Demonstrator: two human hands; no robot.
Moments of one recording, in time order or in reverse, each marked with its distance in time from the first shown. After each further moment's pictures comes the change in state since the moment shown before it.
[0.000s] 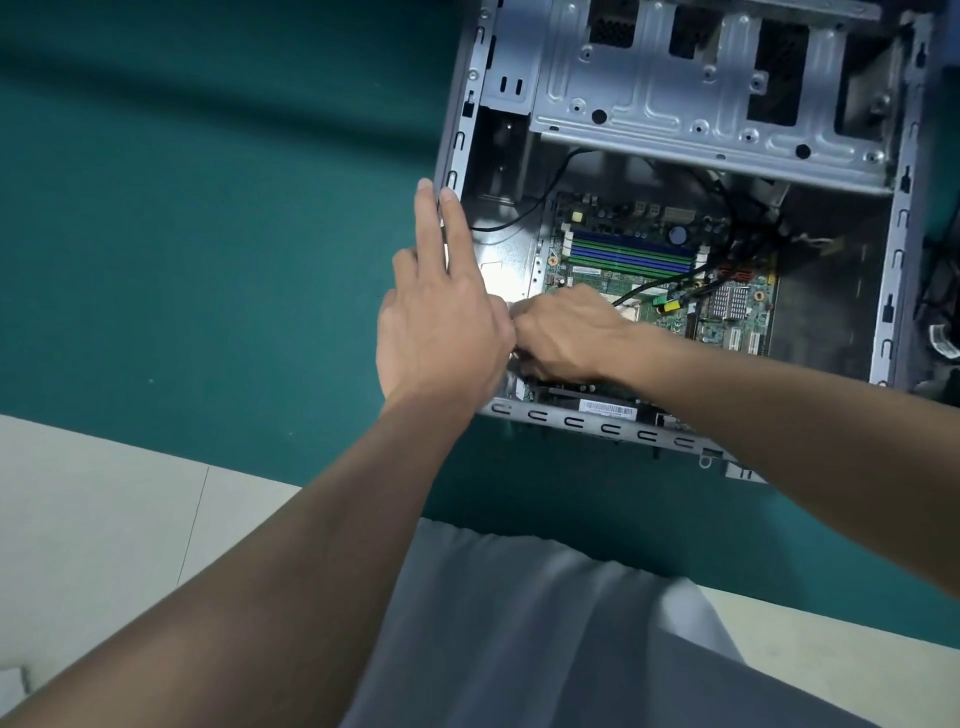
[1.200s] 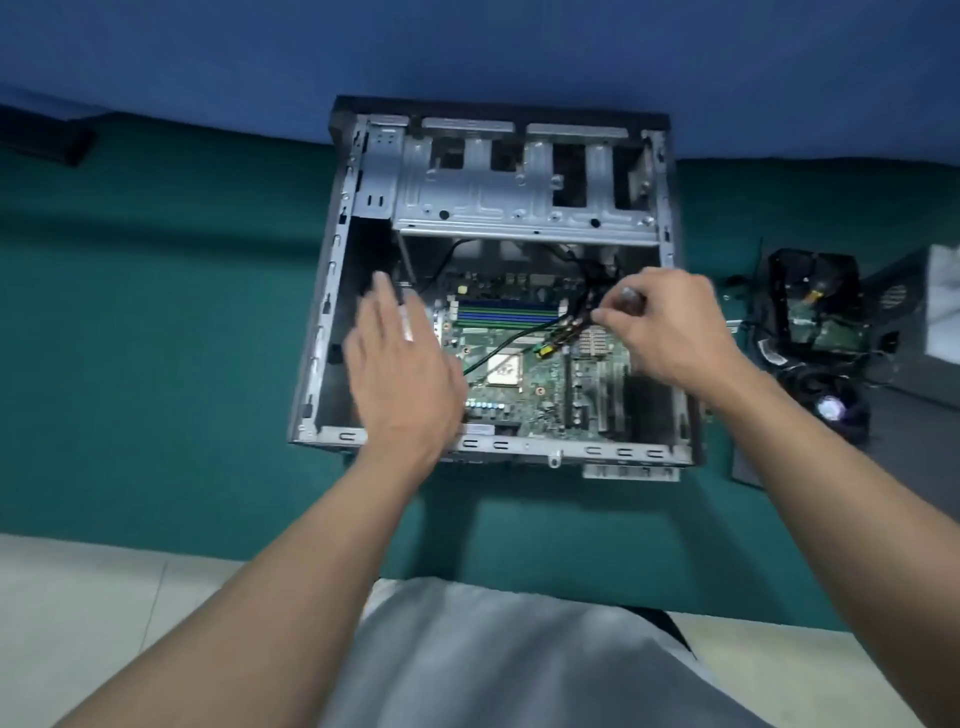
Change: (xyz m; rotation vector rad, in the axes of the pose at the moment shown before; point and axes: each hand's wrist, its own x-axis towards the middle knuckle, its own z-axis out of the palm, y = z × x) left_hand -0.021 0.072 -0.003 0.096 0.004 0.022; right_hand -0.171 0.086 -0.023 0.528 0.677 0.656
